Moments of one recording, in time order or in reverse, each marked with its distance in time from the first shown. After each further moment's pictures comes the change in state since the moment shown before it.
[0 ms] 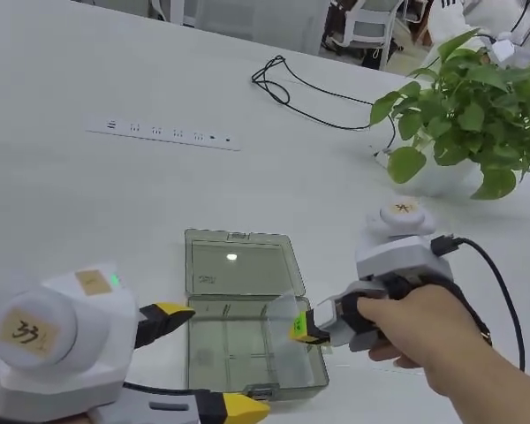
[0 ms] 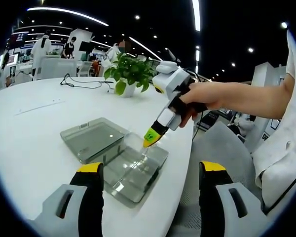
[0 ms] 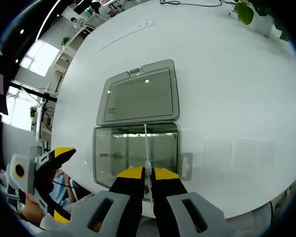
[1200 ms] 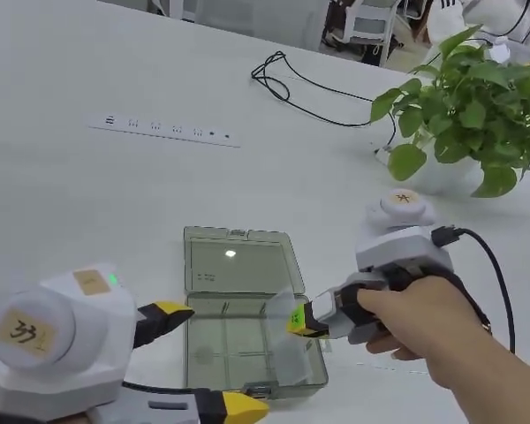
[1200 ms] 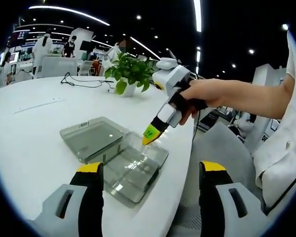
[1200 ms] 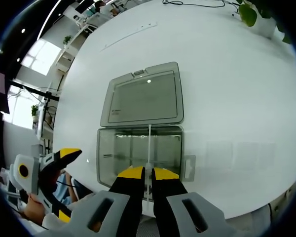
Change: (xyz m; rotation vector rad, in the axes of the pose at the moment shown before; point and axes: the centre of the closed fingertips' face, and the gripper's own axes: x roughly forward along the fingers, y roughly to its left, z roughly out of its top) left arm 0.002 0.002 -0.002 -0.013 -0.002 0.000; right arm -0.003 0.006 0.004 -0.013 0.007 0.014
